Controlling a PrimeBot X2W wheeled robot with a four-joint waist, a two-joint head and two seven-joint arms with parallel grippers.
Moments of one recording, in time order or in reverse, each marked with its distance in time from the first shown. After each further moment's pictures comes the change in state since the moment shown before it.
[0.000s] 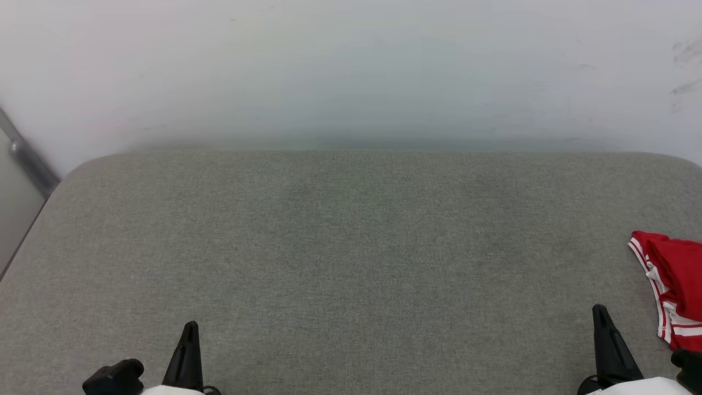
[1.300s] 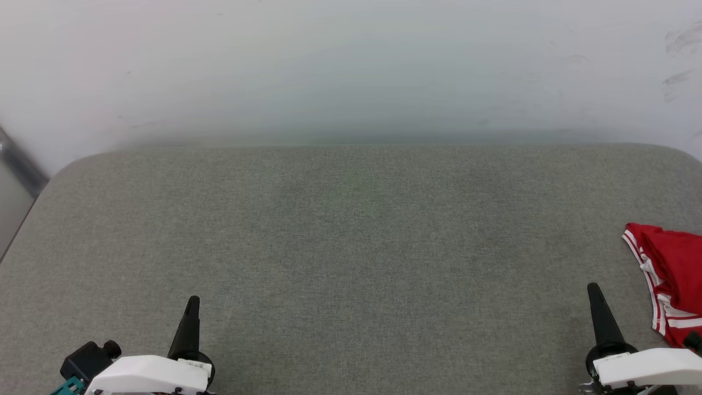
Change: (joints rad) left arm -0.113 0.000 0.035 0.059 -0.556 -0.038 0.132; right arm -0.102 0.000 -0.007 0.060 0.542 0.000 0.132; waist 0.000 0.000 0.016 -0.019
